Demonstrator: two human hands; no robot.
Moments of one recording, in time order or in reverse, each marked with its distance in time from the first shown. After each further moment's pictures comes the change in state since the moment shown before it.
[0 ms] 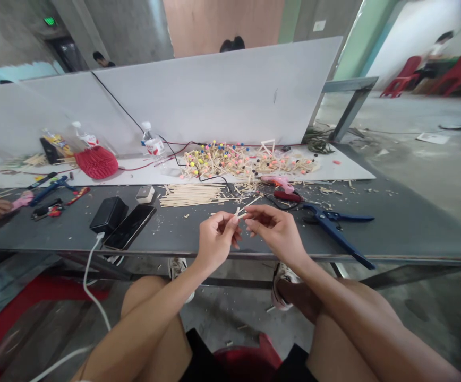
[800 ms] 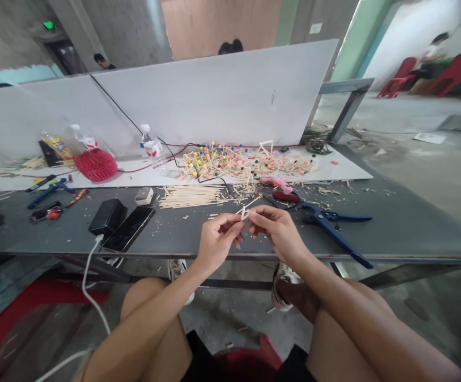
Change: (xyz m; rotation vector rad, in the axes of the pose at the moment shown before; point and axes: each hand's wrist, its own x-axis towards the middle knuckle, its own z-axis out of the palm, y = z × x) left_hand 0.003 -0.002 0.000 -0.011 -0.086 0.038; right_hand 0.005 -0.002 -0.005 0.282 -0.063 0.153
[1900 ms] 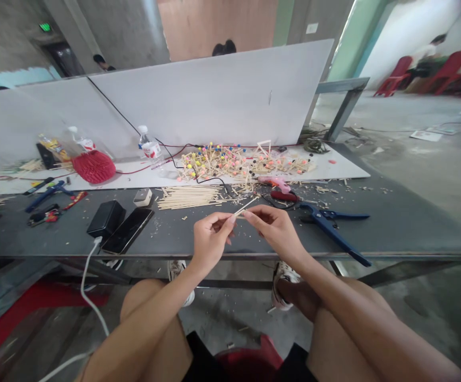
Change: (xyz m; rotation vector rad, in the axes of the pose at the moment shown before) left_hand 0.003 -0.004 -0.004 0.089 0.156 0.052; right_hand 0.000 0.000 -0.002 -0.397 0.076 -0.136
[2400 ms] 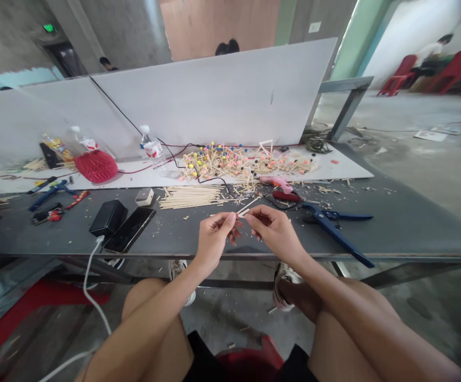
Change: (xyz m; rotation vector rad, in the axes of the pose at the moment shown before) left_hand 0.001 -0.002 0.003 -0.241 -0.051 -0.157; right_hand -0.002 0.002 0.003 -0.097 -0.033 -0.003
